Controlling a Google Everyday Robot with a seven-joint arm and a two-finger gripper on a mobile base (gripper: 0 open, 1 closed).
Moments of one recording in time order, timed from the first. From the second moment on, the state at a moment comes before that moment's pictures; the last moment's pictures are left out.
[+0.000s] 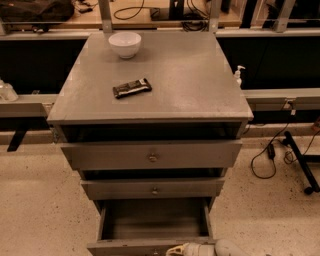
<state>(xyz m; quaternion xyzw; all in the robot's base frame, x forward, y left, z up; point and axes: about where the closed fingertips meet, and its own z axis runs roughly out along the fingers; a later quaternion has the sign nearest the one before) 0.415 -0.058 0.153 -0.66 0.56 0.24 0.44</state>
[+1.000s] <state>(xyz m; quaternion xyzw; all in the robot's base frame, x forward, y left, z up) 0.449 -0.058 0.159 -0.68 0.54 0.21 0.45</state>
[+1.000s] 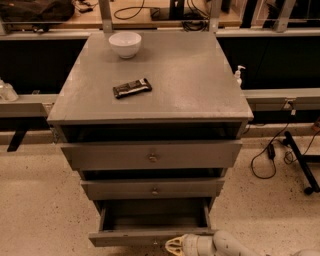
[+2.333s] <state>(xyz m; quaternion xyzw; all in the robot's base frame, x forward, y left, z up) 0.462 -0.051 0.146 -0.69 0.53 0.22 0.45</state>
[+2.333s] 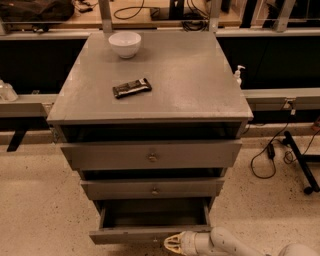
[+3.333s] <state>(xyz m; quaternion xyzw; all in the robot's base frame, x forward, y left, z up) 0.503 -0.063 0.142 -0.66 0.55 0.19 0.47</state>
